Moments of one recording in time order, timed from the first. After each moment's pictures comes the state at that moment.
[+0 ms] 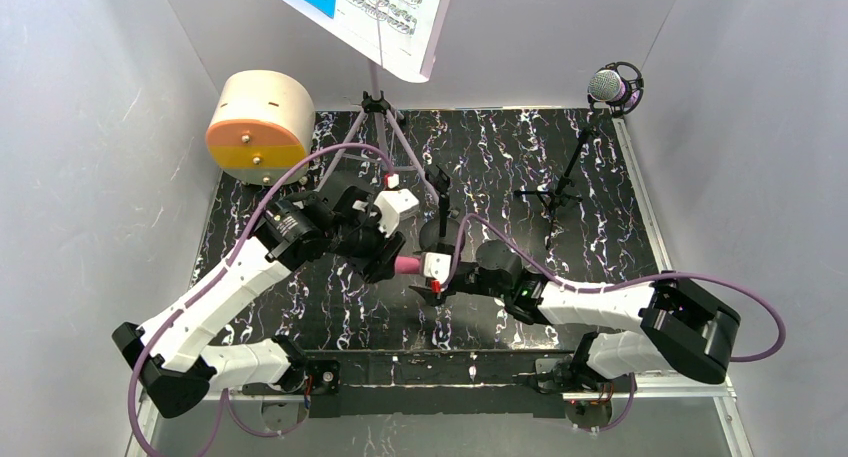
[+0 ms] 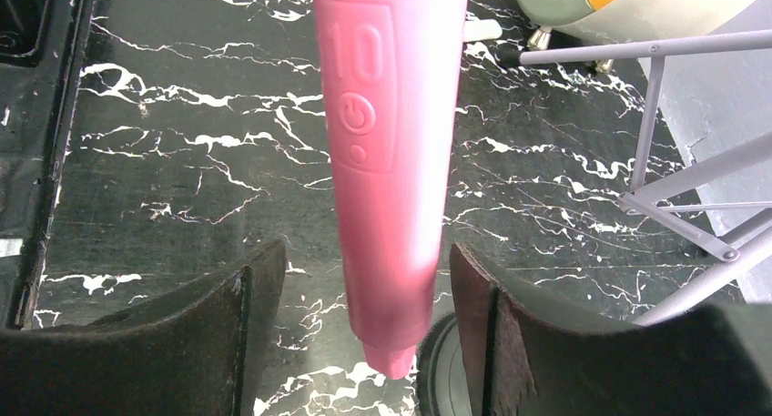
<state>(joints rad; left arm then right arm) -0.79 1.14 1.30 -1.10 0.23 0.06 1.06 1.28 0.49 0.59 -0.30 -0.50</state>
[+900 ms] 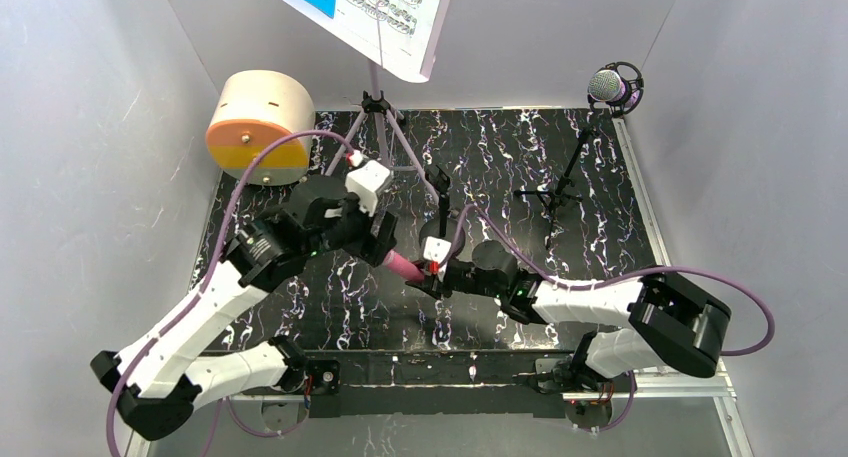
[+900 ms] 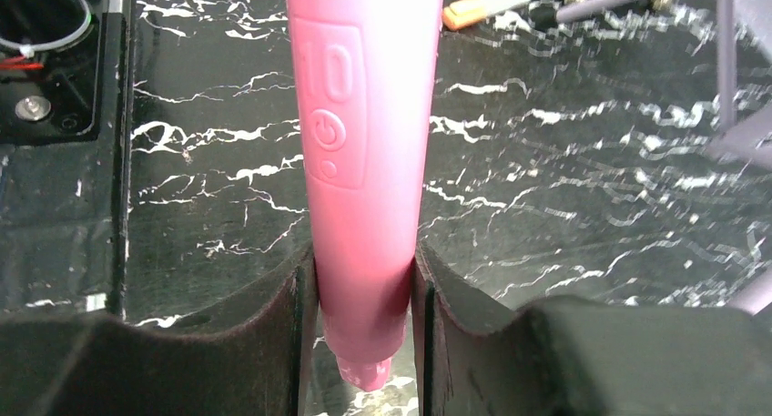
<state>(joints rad) -0.79 1.03 1.24 -0.87 0.00 -0.05 1.06 1.33 0.49 0.64 -0.28 -0.28</state>
